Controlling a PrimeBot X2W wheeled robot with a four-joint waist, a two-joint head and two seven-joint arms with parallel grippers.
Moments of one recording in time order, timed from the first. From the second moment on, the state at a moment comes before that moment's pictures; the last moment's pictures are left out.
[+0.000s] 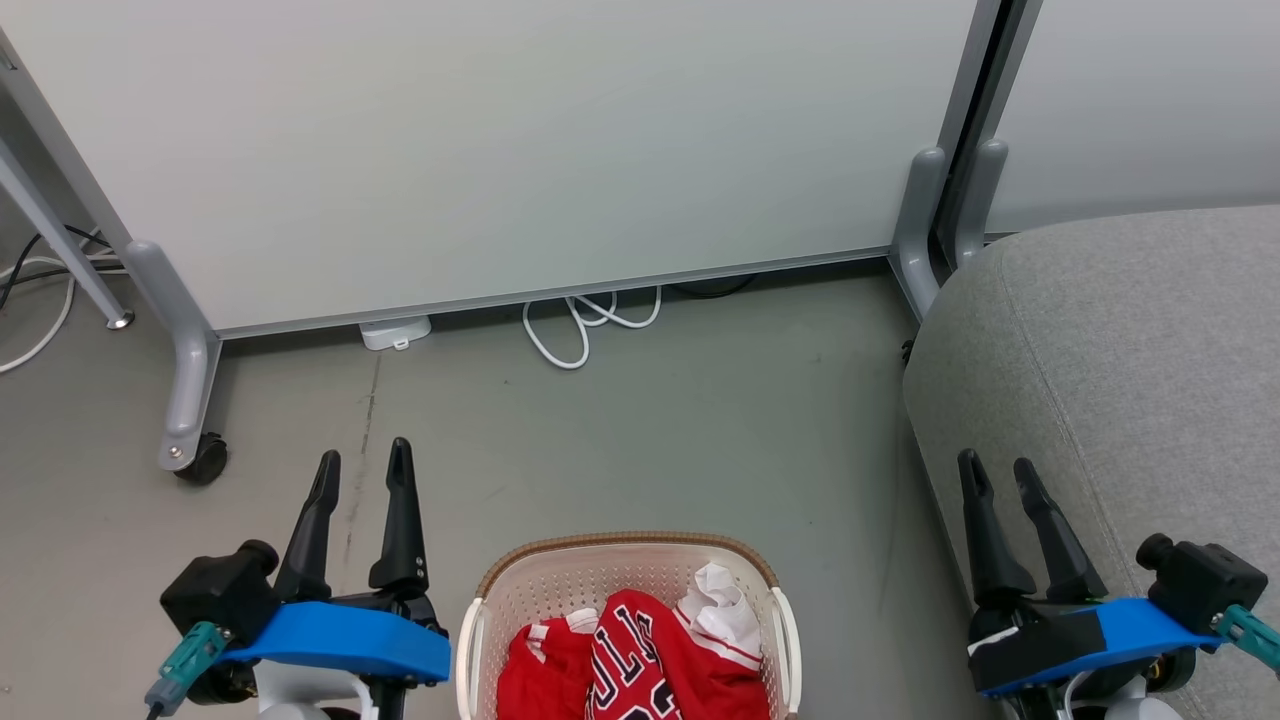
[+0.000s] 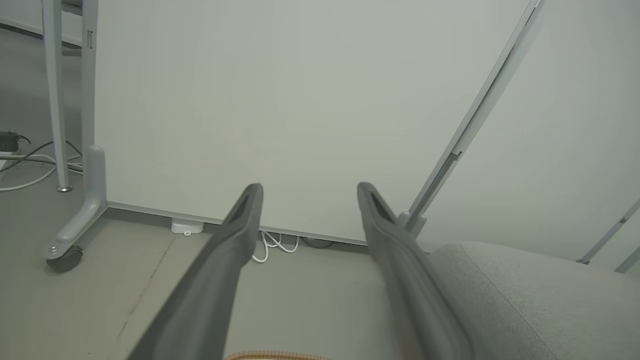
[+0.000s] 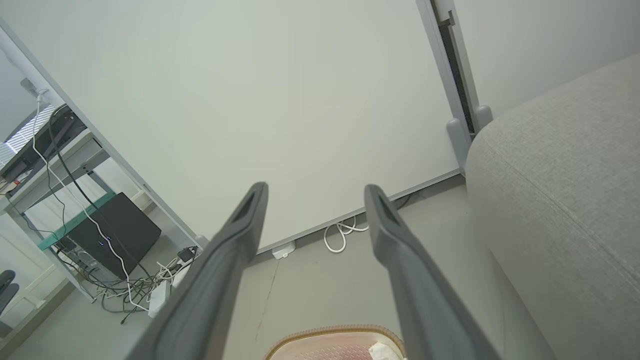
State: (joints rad) left arm -0.06 0.05 -0.09 0.15 -0.46 -0.11 -0.15; right arm -0.06 -0.04 0.03 0.16 0.55 0.13 -0.15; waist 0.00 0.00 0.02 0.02
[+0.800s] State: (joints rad) left arm -0.06 0.07 -0.14 0.14 -0.24 -0.09 -0.21; right arm -0.06 -0.04 0.03 0.16 0.32 0.13 -0.21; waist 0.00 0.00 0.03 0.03
